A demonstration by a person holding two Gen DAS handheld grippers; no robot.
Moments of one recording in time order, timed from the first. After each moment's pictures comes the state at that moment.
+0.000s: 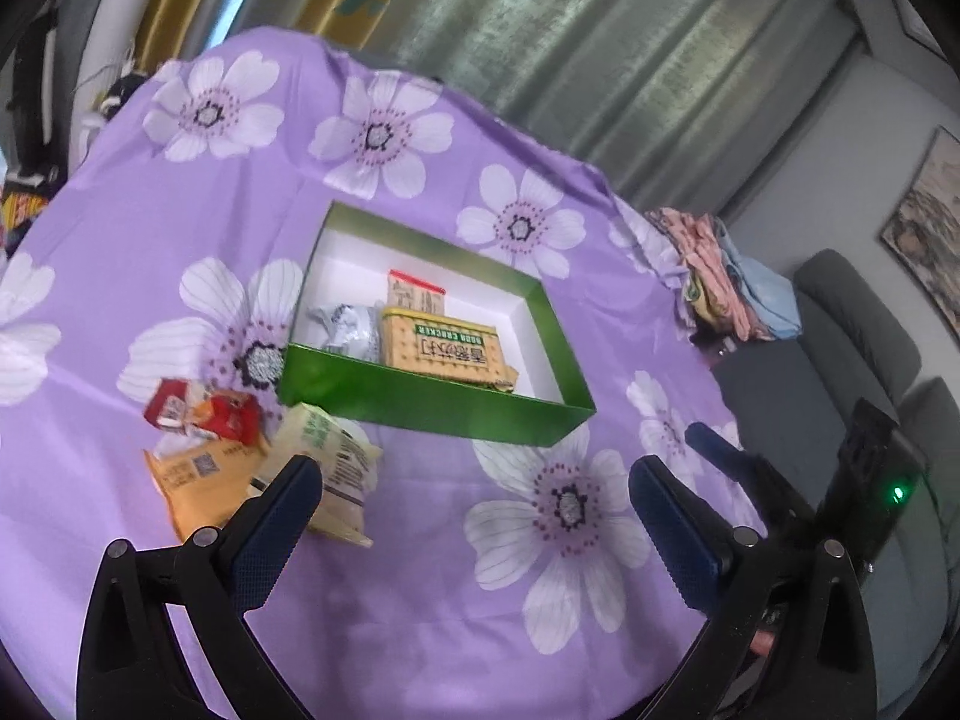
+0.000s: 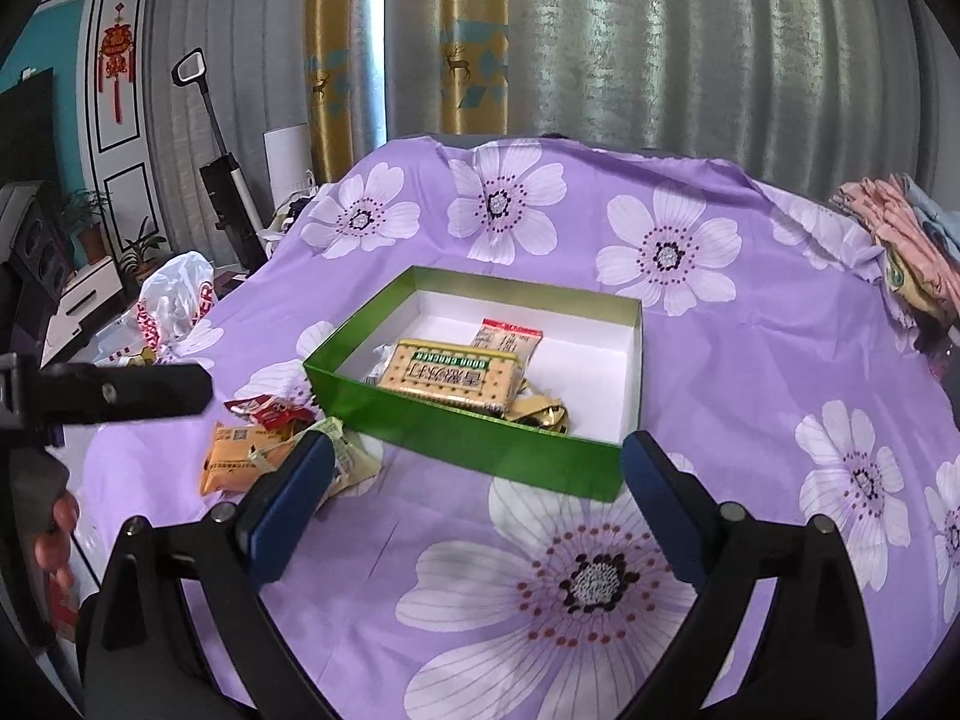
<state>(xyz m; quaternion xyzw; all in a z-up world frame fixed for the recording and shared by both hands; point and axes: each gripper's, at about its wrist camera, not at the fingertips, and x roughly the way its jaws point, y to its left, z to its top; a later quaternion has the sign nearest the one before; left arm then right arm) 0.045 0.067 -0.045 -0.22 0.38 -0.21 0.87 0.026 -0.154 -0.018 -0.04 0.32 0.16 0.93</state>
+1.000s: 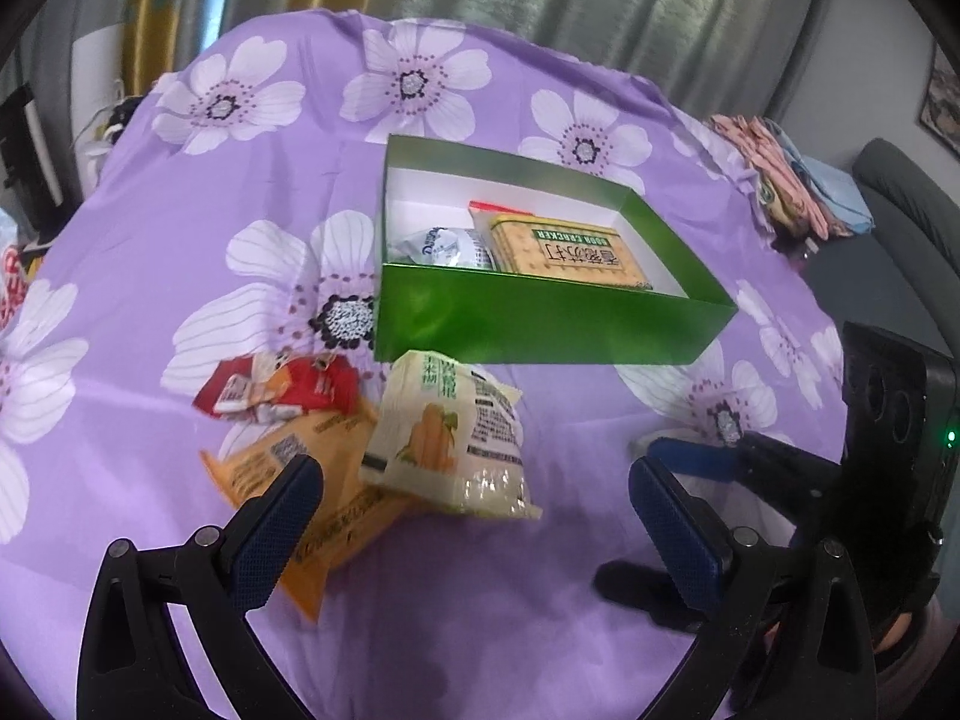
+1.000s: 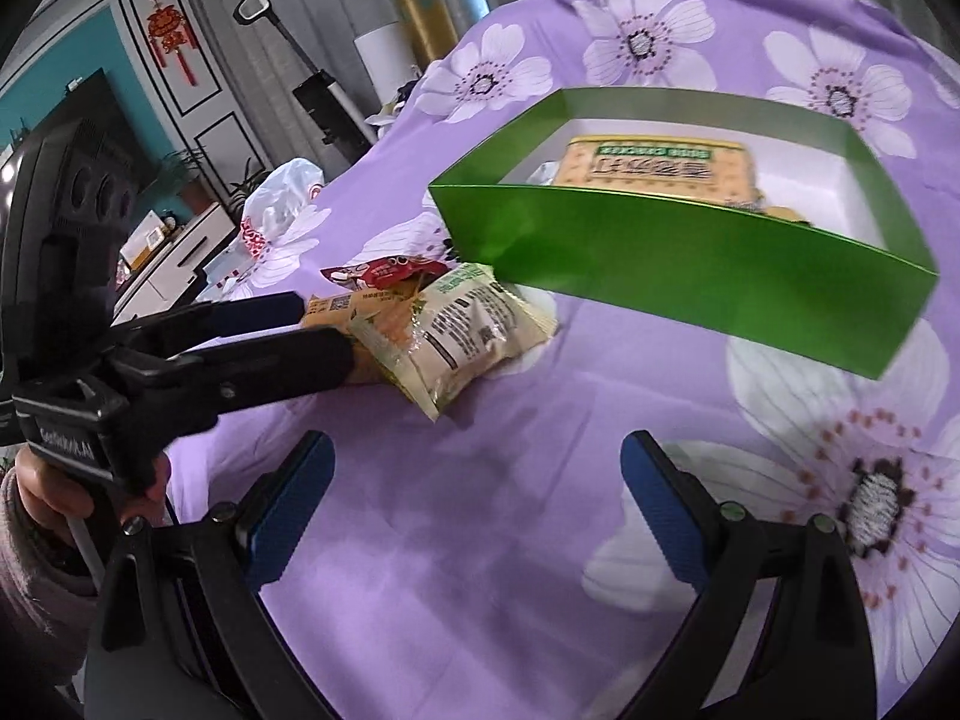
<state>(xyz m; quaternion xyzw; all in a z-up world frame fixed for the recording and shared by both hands) 0.069 0.068 -0.119 -0.08 0.42 -0.16 0.89 0.050 -0.086 -0.127 0.03 0.44 0.31 0.84</state>
